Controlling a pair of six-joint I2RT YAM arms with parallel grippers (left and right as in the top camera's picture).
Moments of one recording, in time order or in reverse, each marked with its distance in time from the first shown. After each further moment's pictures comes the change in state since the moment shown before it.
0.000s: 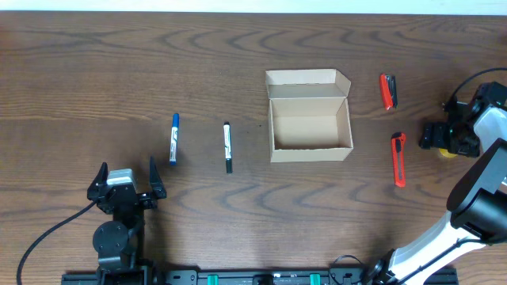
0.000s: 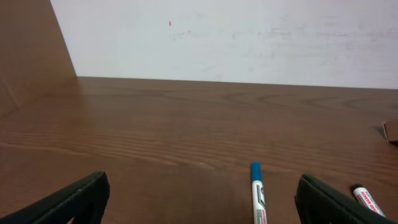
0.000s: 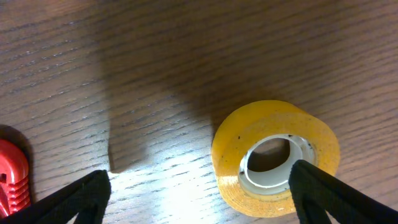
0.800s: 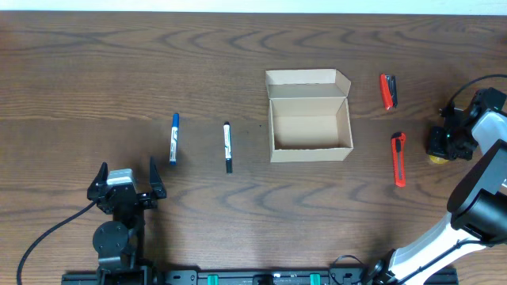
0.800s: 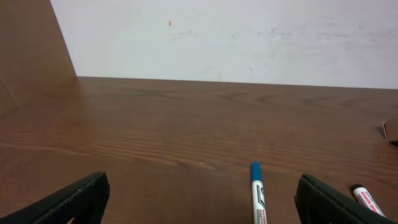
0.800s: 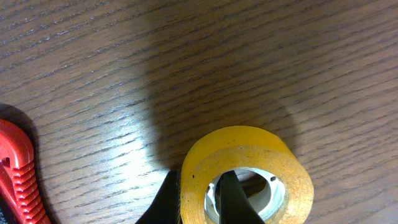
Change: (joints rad) left arm 0.000 0.000 0.000 0.000 0.000 0.000; right arm -0.008 -0.008 -0.047 0.003 -0.037 0.029
